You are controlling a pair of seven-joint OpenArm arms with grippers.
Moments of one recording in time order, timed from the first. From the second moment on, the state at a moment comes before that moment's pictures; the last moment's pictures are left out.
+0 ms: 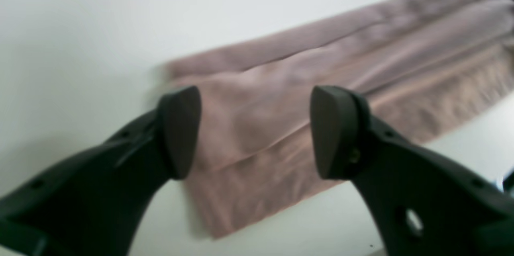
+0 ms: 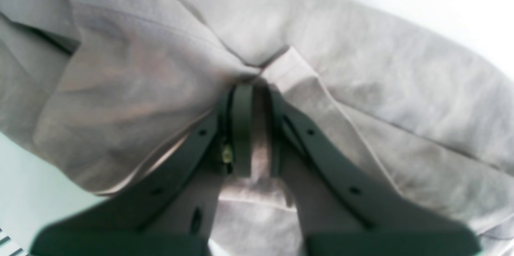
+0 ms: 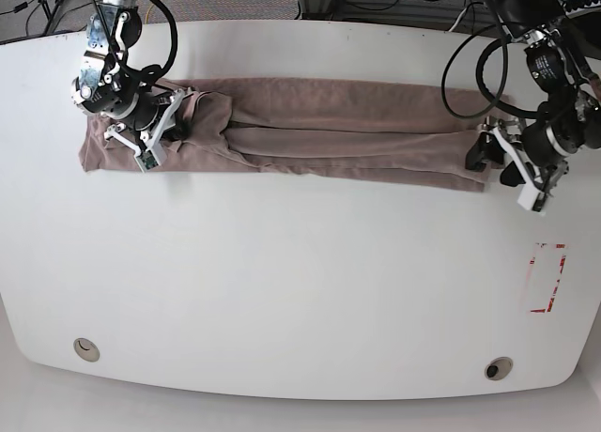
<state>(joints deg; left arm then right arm) 0.8 -13.7 -34.7 102.3 -44.7 -41.9 84.2 -12.1 12.1 19.0 94.7 18.5 40.0 -54.4</state>
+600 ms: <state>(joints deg) -1.3 -17.6 -43.6 77.8 -50.9 -41.9 83.8 -12.1 12.1 18.9 94.7 18.5 40.0 -54.3</state>
